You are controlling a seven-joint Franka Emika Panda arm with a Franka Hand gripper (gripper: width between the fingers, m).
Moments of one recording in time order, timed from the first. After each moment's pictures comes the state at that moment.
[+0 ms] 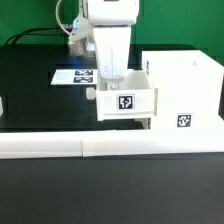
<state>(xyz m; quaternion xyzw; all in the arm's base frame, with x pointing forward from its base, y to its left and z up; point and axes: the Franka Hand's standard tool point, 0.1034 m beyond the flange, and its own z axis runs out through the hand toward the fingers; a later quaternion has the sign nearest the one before) 0.550 0.002 0.054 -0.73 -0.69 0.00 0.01</state>
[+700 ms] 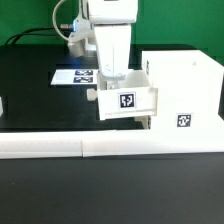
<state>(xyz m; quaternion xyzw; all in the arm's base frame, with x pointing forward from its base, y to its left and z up) 0.548 -0.001 0.052 -0.72 -0.70 -0.02 0.00</state>
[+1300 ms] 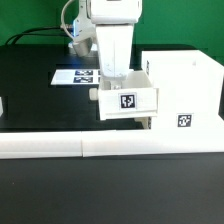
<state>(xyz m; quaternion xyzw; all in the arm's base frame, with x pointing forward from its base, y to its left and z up) 0.550 0.006 0.053 -0.74 -0.67 -0.02 0.00</state>
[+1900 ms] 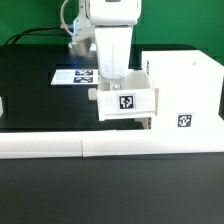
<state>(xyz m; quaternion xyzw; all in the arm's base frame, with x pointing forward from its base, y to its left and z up) 0.547 0.007 0.053 -0.74 -0.68 -0.01 0.01</state>
